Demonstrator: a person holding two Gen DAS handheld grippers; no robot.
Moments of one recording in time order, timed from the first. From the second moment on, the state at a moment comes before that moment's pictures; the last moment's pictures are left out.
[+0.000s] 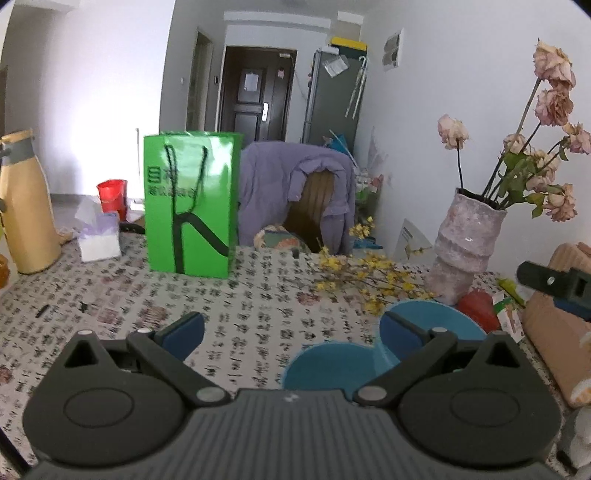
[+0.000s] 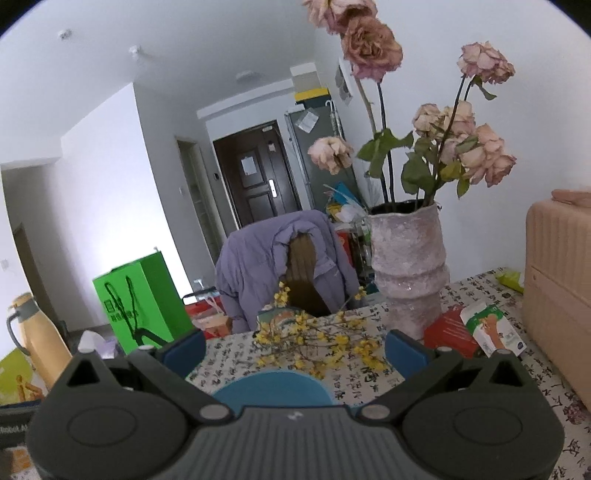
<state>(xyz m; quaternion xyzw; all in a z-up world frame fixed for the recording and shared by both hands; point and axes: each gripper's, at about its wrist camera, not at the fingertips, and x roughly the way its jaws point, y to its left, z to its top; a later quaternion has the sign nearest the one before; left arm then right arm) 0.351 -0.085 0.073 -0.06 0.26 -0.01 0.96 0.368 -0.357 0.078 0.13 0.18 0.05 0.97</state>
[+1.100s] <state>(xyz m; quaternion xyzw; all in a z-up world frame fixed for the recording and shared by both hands) 0.426 -0.143 0.043 -0.08 0.37 -0.02 0.93 0.420 -0.374 0.032 0.15 0.31 0.04 0.94</state>
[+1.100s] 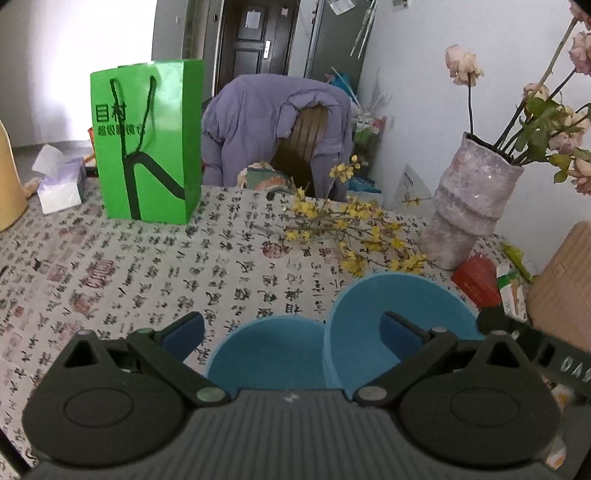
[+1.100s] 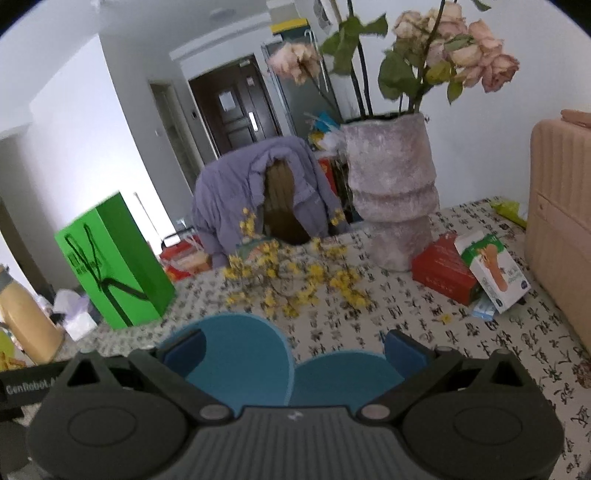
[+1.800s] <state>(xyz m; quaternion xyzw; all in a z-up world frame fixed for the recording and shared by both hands) 0.438 -0.151 0.021 -0.07 0.39 0.00 0.92 0.427 -0.363 0.022 0.11 0.36 0.02 0.93</state>
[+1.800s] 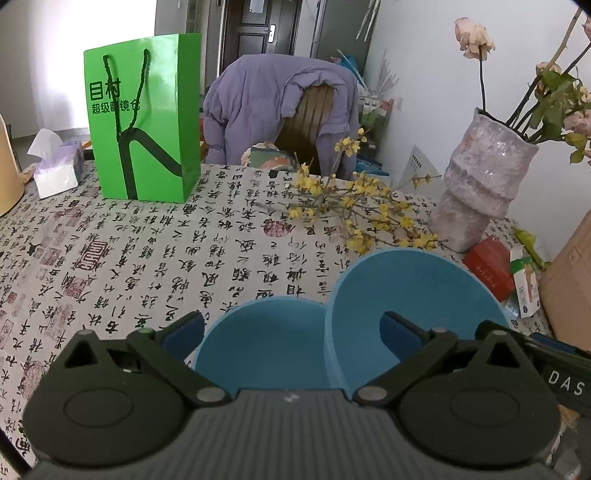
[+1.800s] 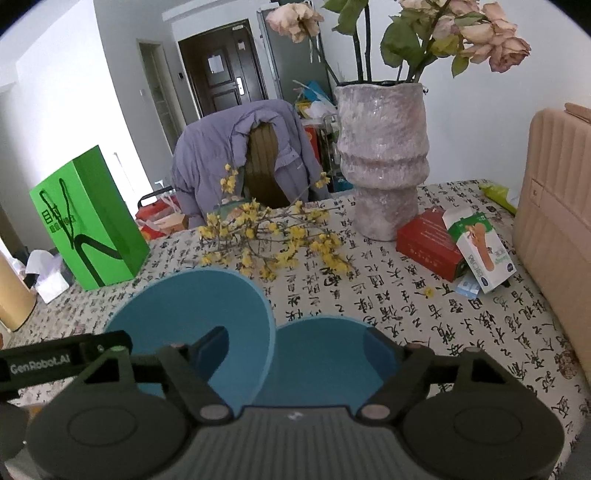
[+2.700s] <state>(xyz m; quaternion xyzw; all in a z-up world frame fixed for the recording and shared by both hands) 0.444 -0.175 0.014 -0.04 0.42 0.00 0.91 0.444 -0.341 0.016 0.10 0.43 0.02 0.90</state>
